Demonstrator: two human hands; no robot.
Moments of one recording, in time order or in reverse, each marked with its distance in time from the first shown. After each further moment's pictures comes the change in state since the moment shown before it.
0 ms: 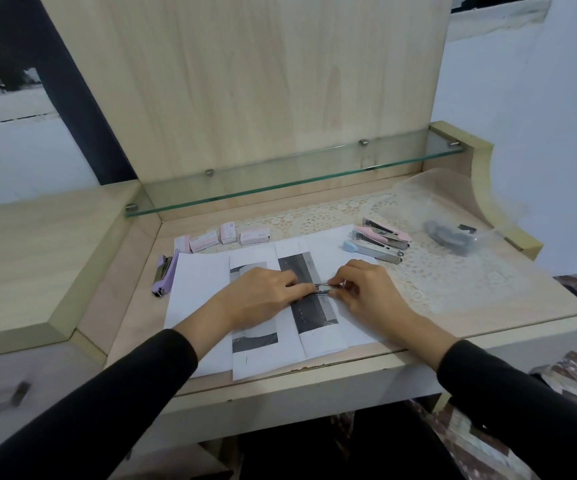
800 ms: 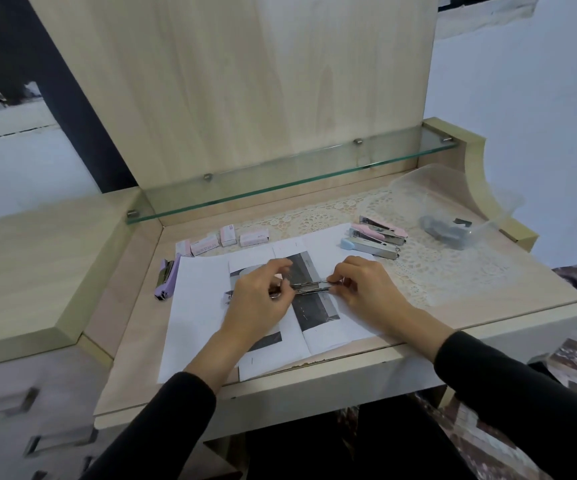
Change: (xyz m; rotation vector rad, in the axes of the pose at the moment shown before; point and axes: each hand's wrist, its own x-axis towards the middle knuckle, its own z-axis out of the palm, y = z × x) left_hand 0.004 0.043 -0.009 -0.467 0.375 -0.795; right_hand 0.000 0.003 0.001 -0.024 -0.001 -0.032
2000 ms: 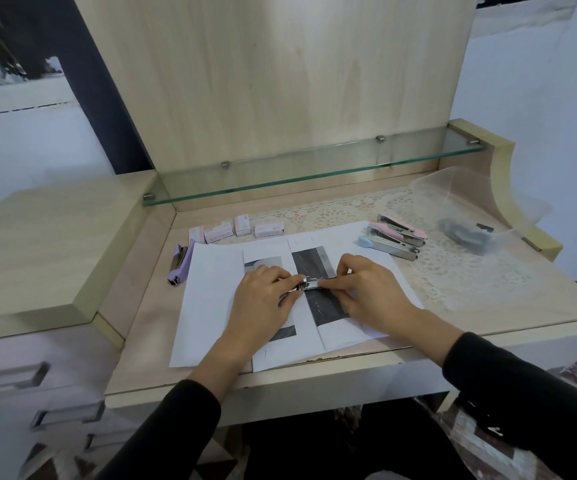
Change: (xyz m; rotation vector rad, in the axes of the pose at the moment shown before) left_hand -0.016 -0.018 -0.006 0.337 -0.074 0.095; right_hand 0.004 -0.020 0.009 -0.203 -0.008 -0.187
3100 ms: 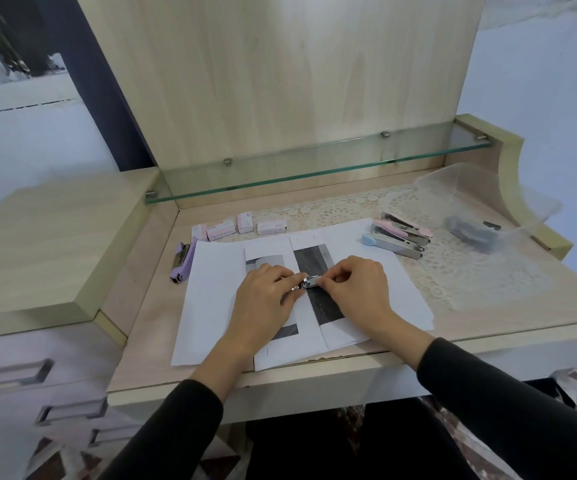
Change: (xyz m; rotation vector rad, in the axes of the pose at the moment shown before) left_hand -0.001 0.000 -0.001 0.003 0.001 0.001; right_hand 0.015 -0.035 0.001 0.348 0.027 0.665
